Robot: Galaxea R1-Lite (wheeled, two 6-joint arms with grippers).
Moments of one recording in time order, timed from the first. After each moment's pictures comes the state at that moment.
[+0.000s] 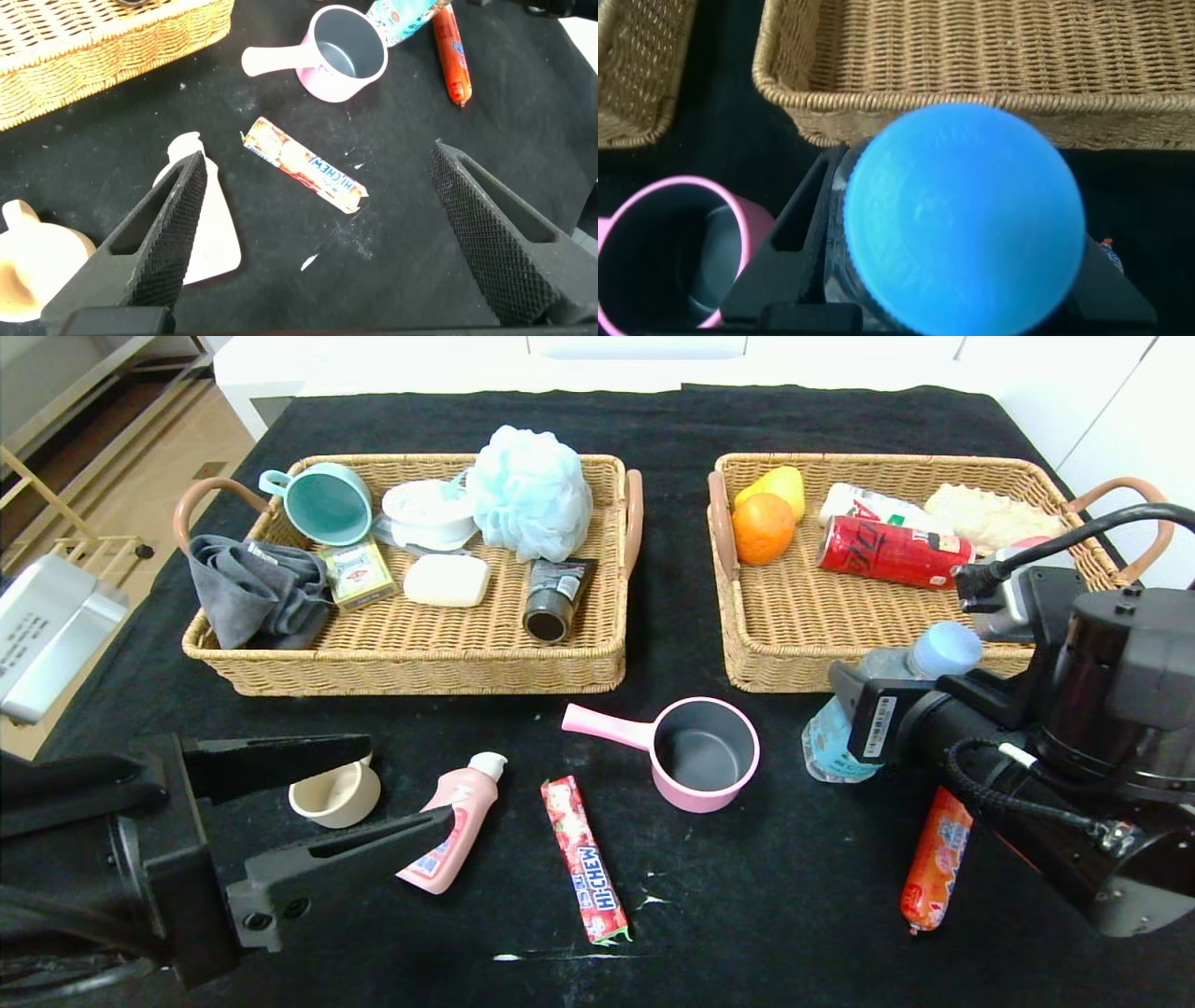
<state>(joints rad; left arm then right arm) -0.49 1.09 -0.72 -0.15 -0.26 -0.03 0.70 1.56 -0.82 -0.60 -0.64 0.17</state>
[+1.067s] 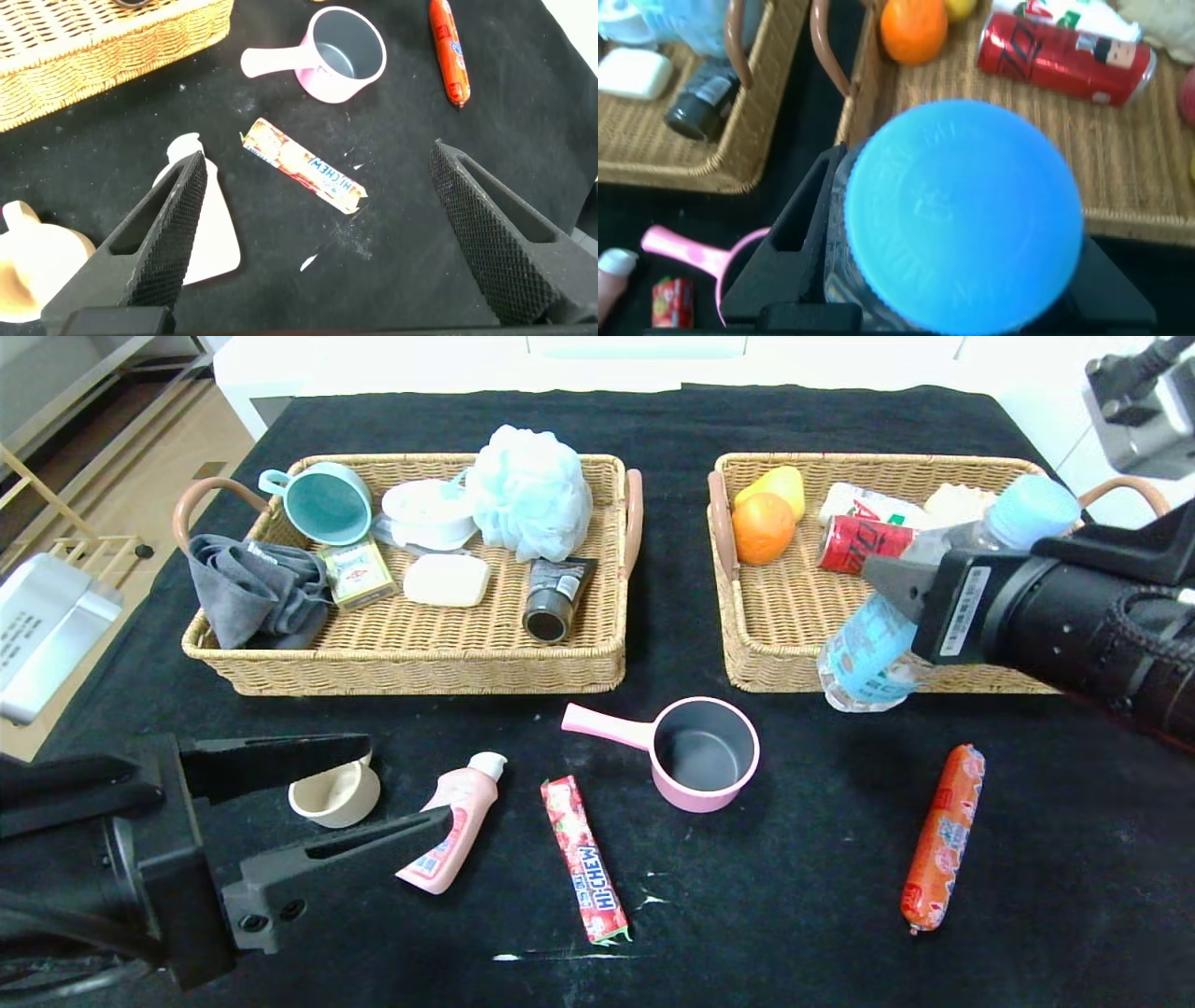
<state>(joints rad) -0.49 1.09 -0.72 -0.15 -0.26 -0.03 0.72 1.46 -1.10 -0.33 -0.55 0.10</state>
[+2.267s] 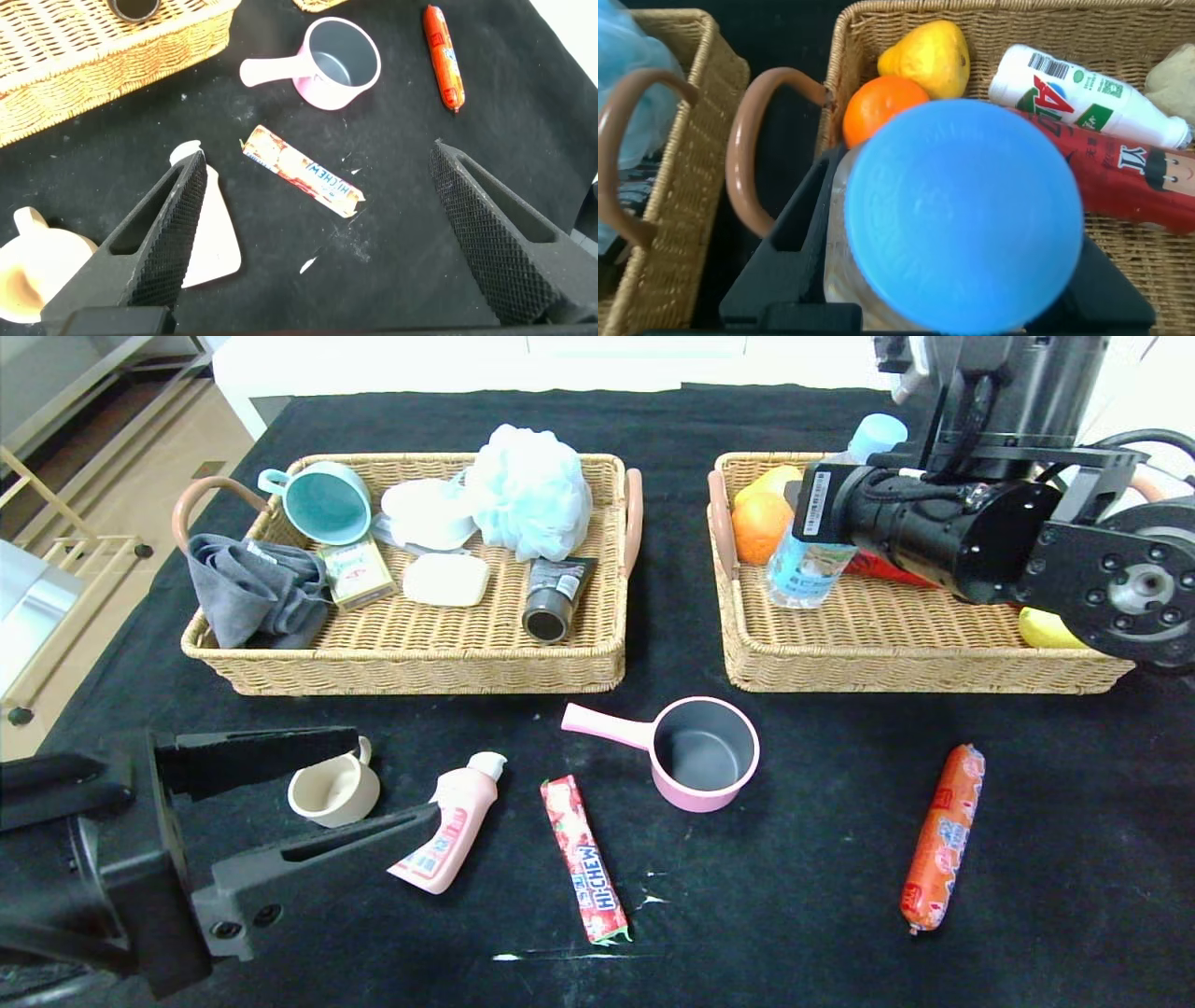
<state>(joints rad) -0.49 1.07 -0.73 -0.15 -0.26 -0.02 0.53 1.89 -1.67 -0.24 -0.46 0.07</state>
